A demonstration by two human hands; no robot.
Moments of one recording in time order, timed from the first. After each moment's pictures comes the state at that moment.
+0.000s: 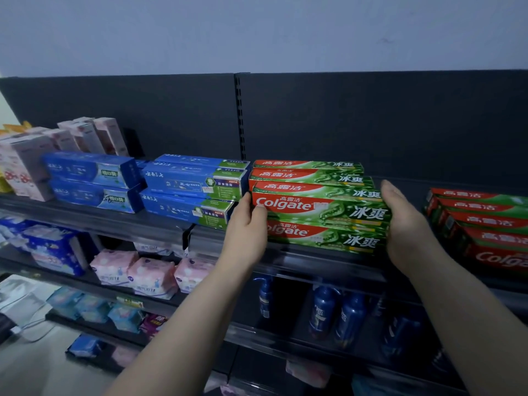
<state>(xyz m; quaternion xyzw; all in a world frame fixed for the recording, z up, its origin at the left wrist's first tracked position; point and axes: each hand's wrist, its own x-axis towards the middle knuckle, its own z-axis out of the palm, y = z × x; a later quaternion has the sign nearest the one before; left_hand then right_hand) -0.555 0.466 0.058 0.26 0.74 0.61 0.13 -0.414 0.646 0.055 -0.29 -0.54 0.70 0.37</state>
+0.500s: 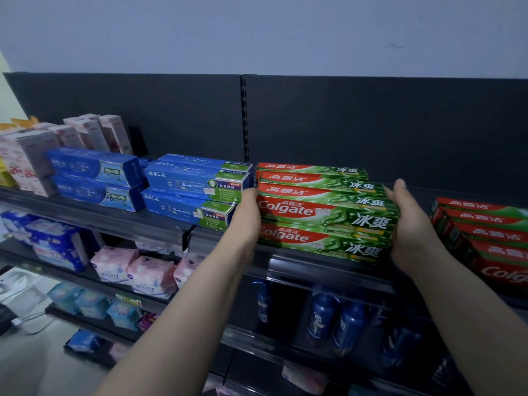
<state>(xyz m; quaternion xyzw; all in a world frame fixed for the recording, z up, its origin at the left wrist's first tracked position) -0.567 0.482 0.076 0.16 0.67 0.68 0.25 -0.419 0.648 0.071 -0.25 -0.53 0.75 0.31</state>
